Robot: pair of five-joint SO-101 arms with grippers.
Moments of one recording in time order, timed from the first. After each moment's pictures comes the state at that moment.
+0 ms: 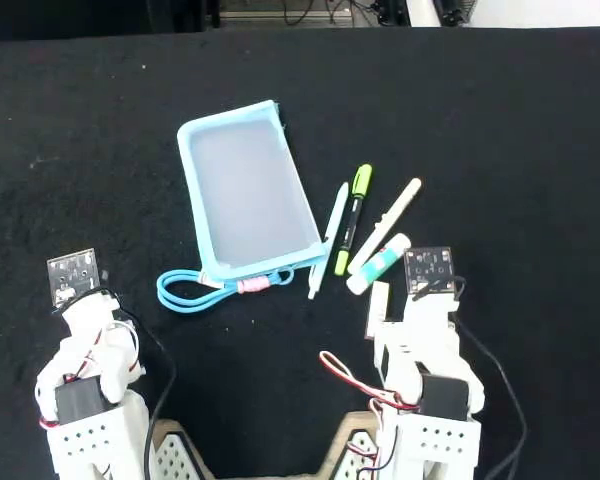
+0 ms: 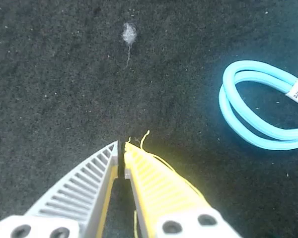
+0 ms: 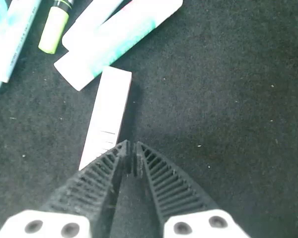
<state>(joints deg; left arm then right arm) -22.3 -104.0 96.0 72.8 -2.1 8.9 -103.0 97.0 74.4 8.8</state>
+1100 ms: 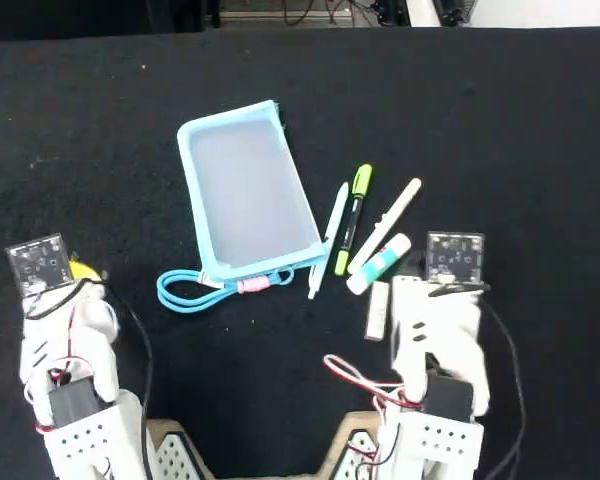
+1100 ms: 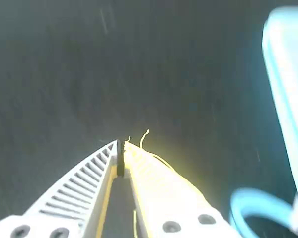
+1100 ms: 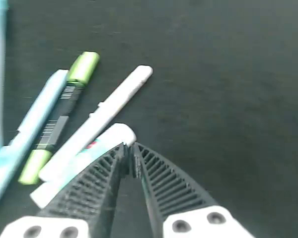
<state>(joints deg) -27.5 -103.9 96.0 43.6 -5.0 14.6 -103.0 96.2 47.3 12.0</state>
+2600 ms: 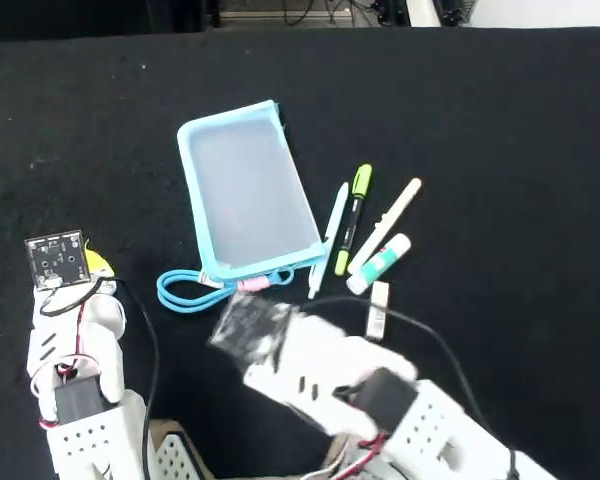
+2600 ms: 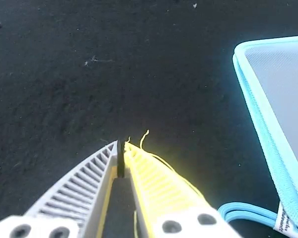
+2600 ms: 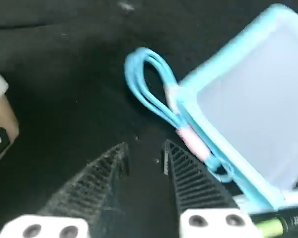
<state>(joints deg) -22.9 -103.9 96.1 39.9 -7.2 -53.1 -76.8 78.8 48.8 17.4</state>
